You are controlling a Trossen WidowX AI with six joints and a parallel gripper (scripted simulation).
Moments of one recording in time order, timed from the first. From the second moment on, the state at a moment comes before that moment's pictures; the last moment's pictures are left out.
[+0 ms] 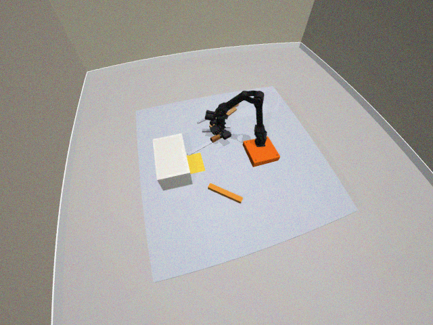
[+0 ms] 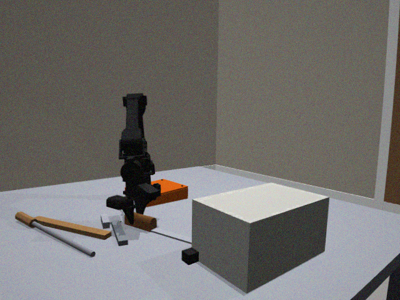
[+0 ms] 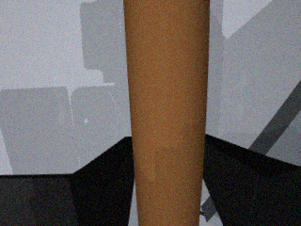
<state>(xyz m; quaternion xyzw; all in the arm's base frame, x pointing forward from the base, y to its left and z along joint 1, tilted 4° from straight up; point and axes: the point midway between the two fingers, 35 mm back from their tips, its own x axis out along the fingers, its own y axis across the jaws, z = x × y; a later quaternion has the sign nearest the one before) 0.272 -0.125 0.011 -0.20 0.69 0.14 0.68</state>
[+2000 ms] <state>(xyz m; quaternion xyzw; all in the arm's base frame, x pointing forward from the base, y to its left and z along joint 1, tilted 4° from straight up) 0.317 -0.102 0.010 -0.19 0.69 0.14 0.68</state>
